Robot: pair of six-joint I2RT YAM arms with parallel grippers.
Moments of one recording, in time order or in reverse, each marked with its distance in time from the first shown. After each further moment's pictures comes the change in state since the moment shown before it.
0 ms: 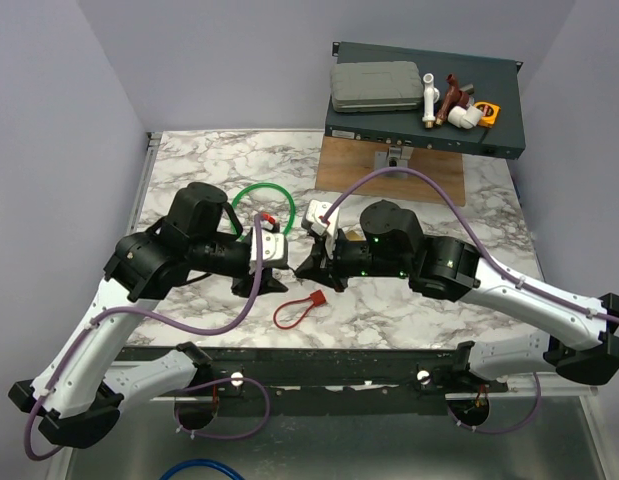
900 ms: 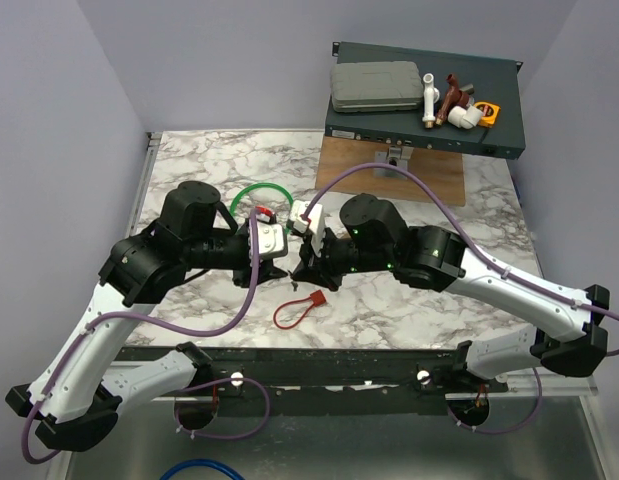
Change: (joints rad) left arm -0.001 -0.026 -0.002 0.098 -0.119 -0.046; right arm -0.006 0.100 0.122 -0.137 -0.028 -0.010
